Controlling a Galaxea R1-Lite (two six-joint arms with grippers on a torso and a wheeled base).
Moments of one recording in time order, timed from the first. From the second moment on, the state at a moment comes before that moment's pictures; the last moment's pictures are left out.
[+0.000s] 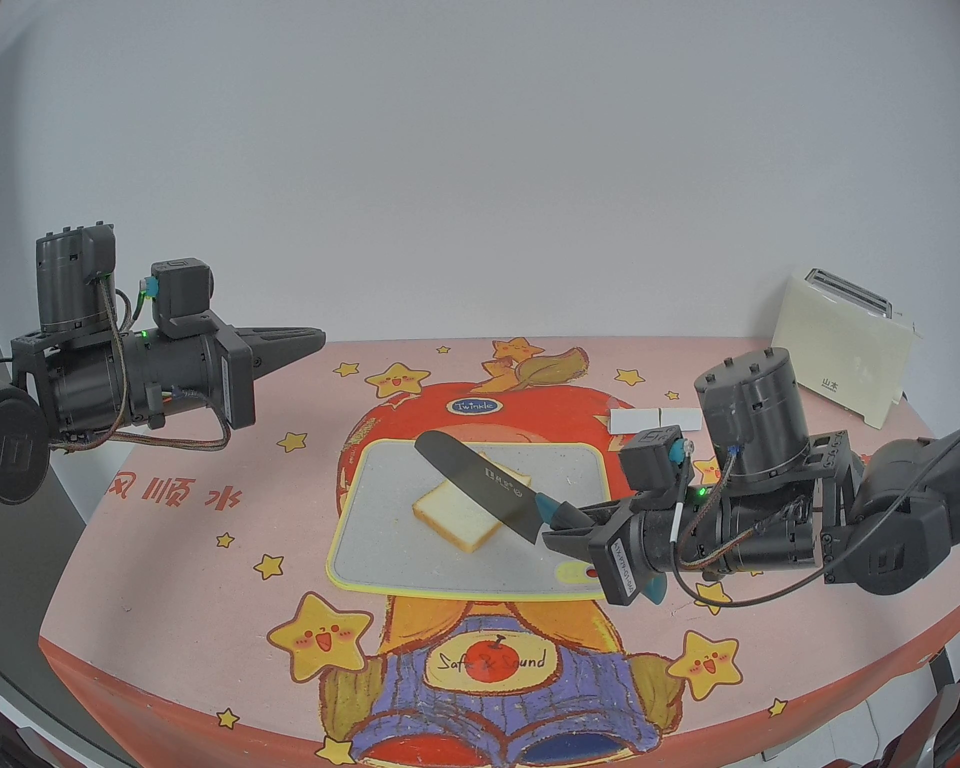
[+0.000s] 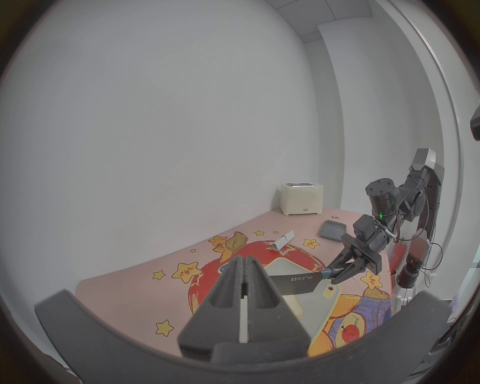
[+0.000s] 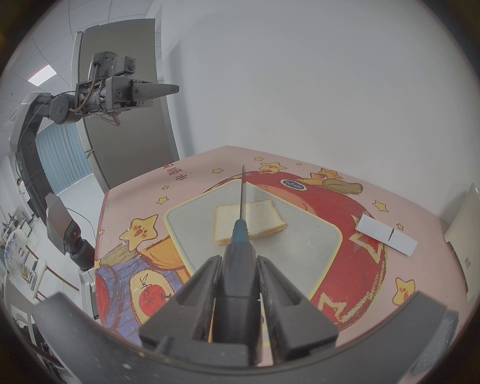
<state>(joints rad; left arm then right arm) -0.39 1.56 -0.97 -0.37 -0.53 0.15 0.75 1.76 -0.92 -0.23 0.07 -0.01</state>
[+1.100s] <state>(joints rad) -0.49 1.80 -0.99 -0.63 -0.55 0.14 0.76 1.75 -0.91 -0.23 0.07 -0.01</state>
